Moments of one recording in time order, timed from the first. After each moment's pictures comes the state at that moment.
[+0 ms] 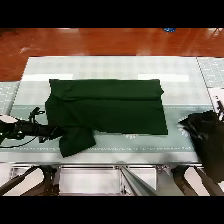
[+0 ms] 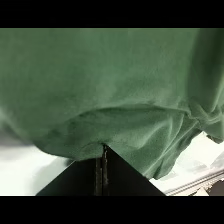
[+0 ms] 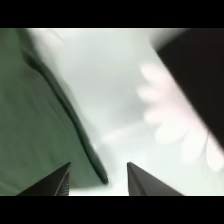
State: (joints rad) left arm 0.40 -1.16 0.42 0.93 -1.14 -1.31; right arm -0.64 -0.89 0.47 -0.97 1.19 1.34
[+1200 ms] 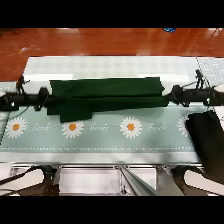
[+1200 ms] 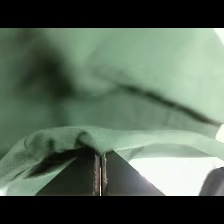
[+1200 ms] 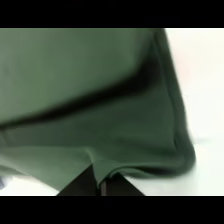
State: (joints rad) left arm 0.36 -1.35 0.87 0.63 -1.06 -1.26; right arm -0.28 -1.34 0.92 -0.73 1.01 1.31
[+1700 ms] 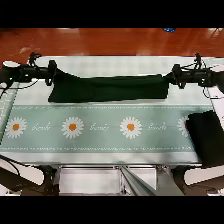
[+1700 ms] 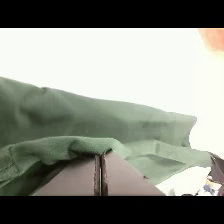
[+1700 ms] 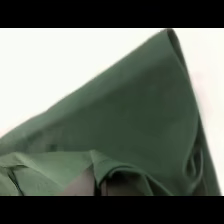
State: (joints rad) left arm 0.22 -1.83 1.47 0.56 -1.07 -1.42; right arm -0.28 -1.72 1.33 -0.59 1.00 1.32
